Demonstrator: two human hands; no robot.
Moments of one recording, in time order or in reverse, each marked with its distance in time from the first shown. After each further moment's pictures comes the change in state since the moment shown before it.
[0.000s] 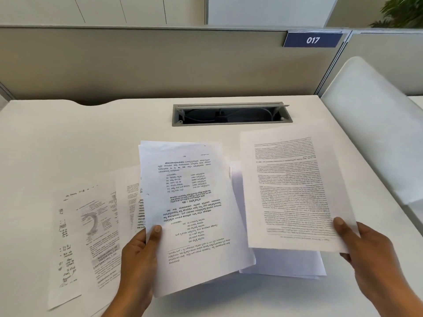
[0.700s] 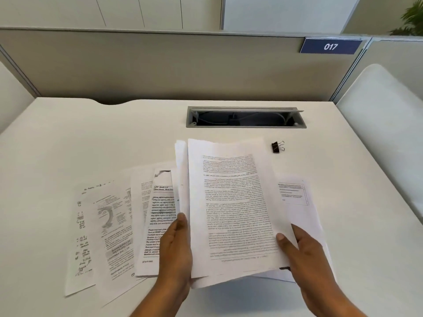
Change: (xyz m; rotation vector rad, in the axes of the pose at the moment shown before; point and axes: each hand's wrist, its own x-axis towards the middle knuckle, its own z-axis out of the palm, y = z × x) left_hand -0.026 0.017 0.041 -0.113 -0.045 -0.038; right_hand -0.054 0.007 0.090 -0.030 -0.345 -0.014
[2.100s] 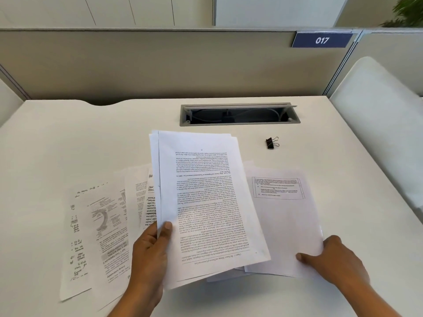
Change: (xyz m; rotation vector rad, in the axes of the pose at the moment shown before) left_hand 0.018 -0.008 -0.041 0.102 0.026 0.068; right_hand 0.050 0.046 -0.079 -1.021 0.180 0.367
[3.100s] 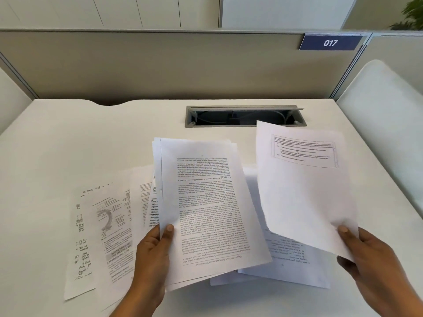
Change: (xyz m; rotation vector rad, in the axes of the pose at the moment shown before) left_hand 0.008 -0.001 -0.003 0.050 0.007 -0.070; right_hand -0.040 -0.010 -0.049 1.219 -0.089 -0.143
